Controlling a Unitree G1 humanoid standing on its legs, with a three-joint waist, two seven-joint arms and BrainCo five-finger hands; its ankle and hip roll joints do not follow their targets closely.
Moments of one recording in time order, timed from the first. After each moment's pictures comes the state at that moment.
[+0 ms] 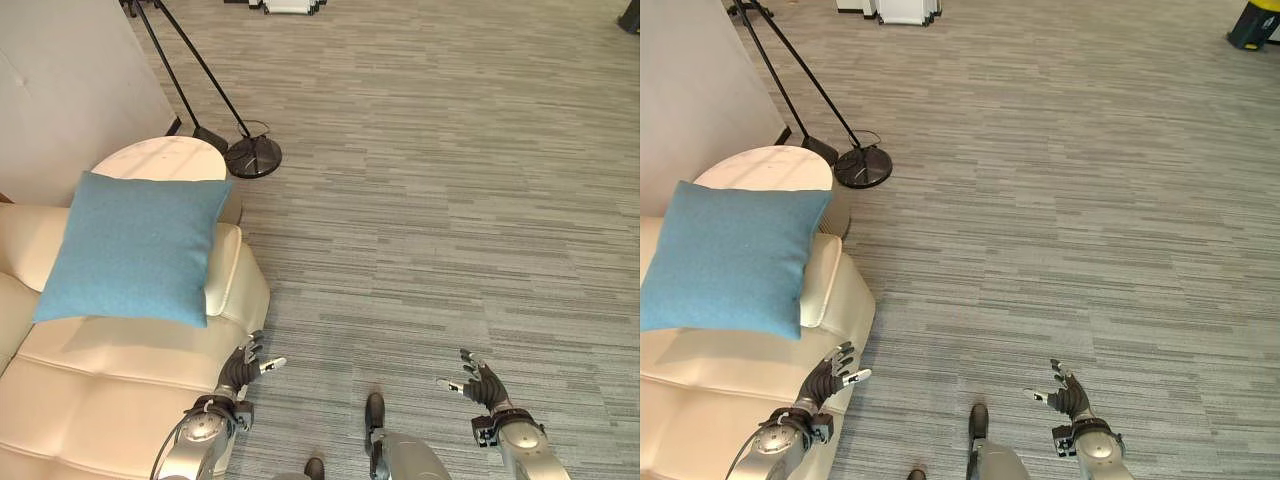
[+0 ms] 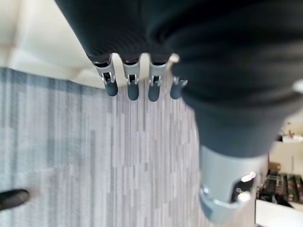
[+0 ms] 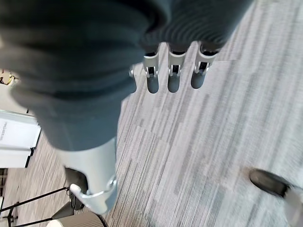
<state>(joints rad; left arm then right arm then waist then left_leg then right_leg) 0.13 0.34 -0.17 0.30 -0.29 0.00 0.01 0.13 -0.35 0.10 0.38 0.08 0.03 -0.07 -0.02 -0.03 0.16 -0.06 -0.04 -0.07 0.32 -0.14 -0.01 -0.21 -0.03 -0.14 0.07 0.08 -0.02</state>
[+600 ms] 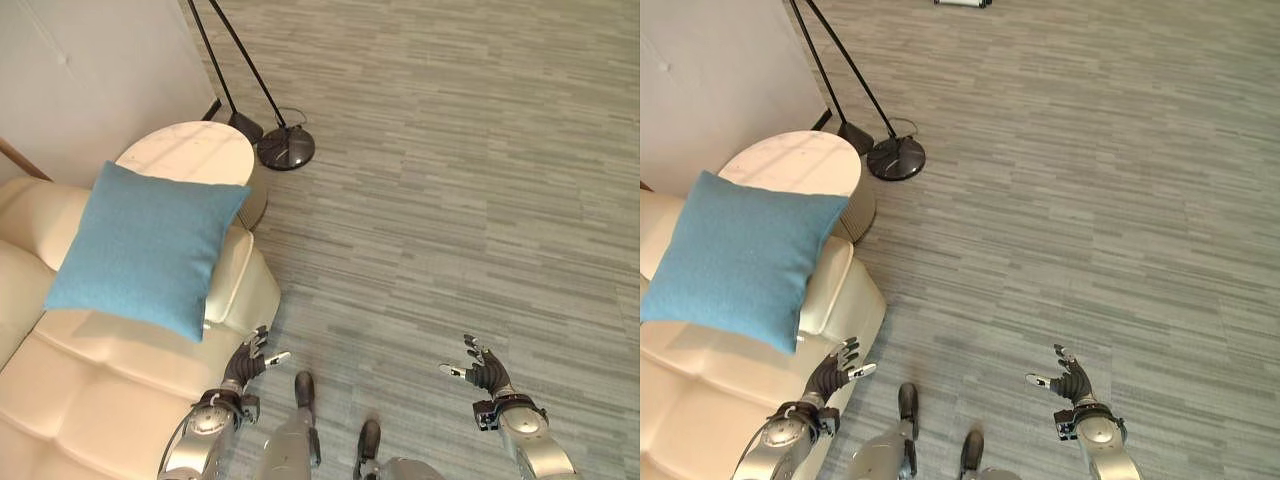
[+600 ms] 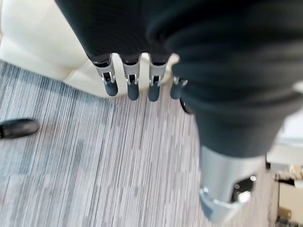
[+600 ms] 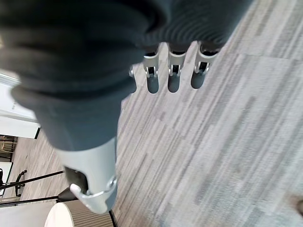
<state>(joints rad) 0.16 0.31 -0.15 0.33 -0.29 0.01 0.02 0.11 -0.37 0.10 0.38 0.08 0.03 -0.10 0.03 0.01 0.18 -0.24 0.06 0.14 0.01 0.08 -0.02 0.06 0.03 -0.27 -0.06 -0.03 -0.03</state>
